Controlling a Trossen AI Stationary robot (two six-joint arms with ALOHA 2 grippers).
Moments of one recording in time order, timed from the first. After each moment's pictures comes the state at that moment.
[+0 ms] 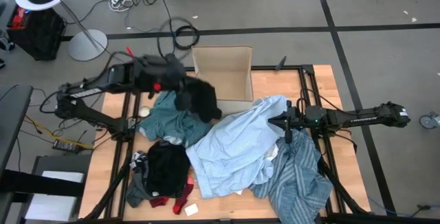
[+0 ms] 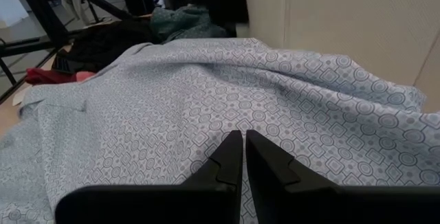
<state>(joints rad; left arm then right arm) 0.12 1.28 1.61 -0.75 -0.25 -0.03 0.00 0.35 0.01 0.08 0.15 0.16</state>
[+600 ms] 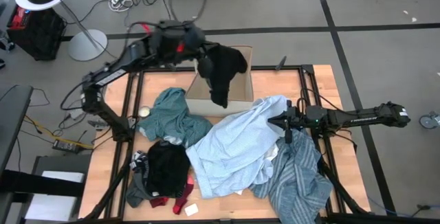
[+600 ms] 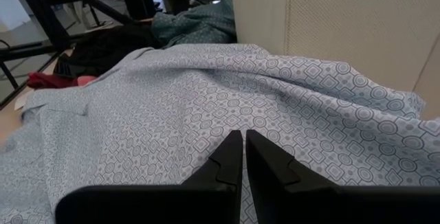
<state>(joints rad) 0.33 1.60 1.98 -0.73 -0.19 0.08 0.00 0.35 0.01 0.10 0.15 0.16</state>
